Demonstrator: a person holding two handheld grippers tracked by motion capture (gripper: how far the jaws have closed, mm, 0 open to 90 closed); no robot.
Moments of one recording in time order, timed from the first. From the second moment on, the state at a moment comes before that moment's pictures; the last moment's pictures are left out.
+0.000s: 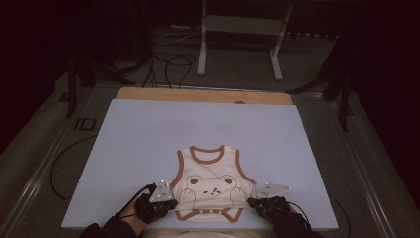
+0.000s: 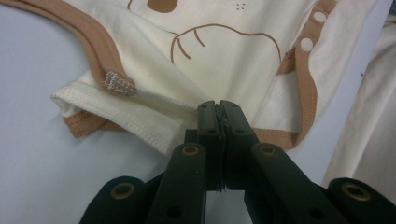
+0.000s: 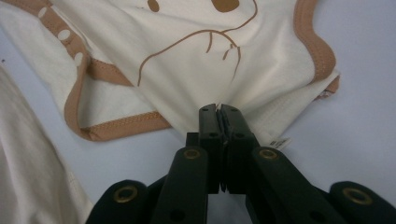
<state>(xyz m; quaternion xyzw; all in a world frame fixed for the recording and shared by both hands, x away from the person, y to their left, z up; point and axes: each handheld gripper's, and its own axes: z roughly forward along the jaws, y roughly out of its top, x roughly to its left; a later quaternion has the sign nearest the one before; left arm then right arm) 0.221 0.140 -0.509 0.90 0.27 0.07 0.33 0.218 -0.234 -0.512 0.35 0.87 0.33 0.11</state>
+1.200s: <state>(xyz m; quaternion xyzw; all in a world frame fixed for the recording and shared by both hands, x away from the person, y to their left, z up) 0.235 0.148 -0.468 0.89 0.27 0.07 0.35 0.226 -0.232 -0.481 0.32 0.85 0.39 0.10</state>
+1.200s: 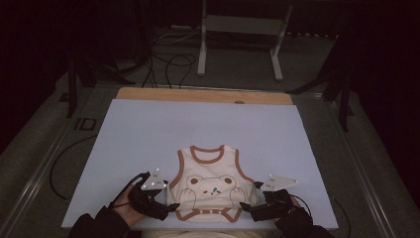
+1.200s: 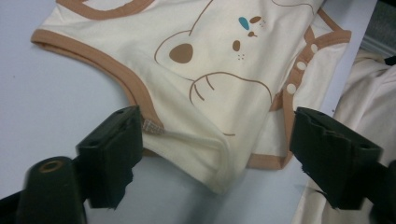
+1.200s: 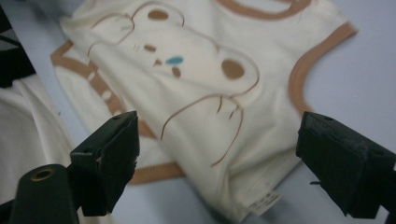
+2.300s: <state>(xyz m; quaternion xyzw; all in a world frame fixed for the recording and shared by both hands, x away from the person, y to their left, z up) 0.297 0.176 -0.406 0.87 0.23 0.09 0.42 0.292 -0.221 -0.403 0.26 0.86 0.42 0.17</state>
